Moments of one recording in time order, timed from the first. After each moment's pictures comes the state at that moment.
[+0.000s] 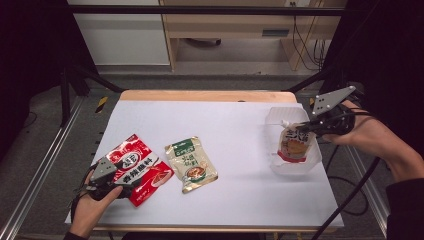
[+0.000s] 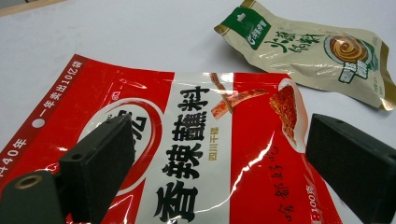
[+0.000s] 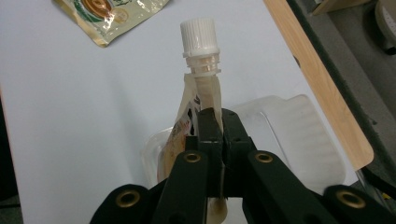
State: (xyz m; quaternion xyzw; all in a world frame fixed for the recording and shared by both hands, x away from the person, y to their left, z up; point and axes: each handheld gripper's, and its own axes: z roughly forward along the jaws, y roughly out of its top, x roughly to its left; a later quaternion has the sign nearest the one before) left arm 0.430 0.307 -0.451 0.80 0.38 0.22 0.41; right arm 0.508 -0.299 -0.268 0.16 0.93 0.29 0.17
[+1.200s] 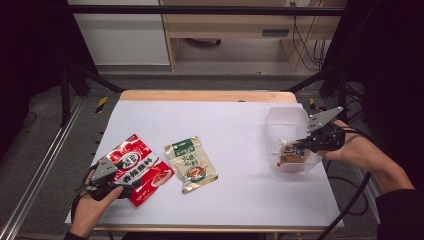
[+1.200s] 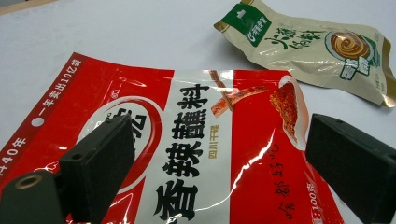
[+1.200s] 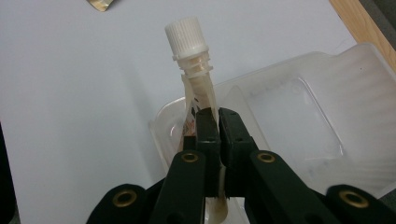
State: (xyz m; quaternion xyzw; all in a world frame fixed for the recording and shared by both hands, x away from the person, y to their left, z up) left arm 0.430 0.306 -0.451 0.80 0.38 0.22 0.41; right arm 0.508 -0.309 -0.332 0.19 0.93 0.28 0.13
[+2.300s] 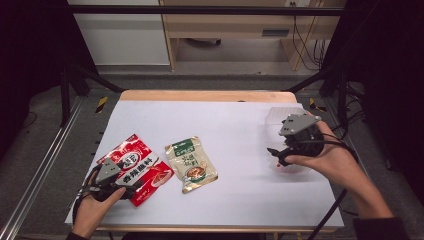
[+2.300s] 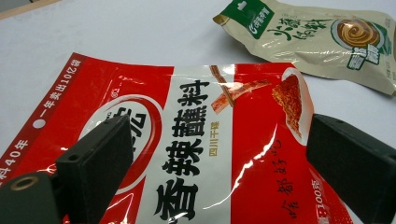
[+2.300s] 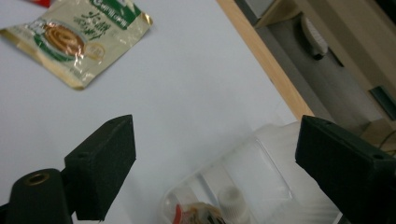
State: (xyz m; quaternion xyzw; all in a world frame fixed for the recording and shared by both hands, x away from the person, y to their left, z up) left arm 0.429 0.302 -0.452 0.80 0.38 0.24 0.39; right arm 0.461 -0.219 -0.294 0.21 0.89 0.28 0.29
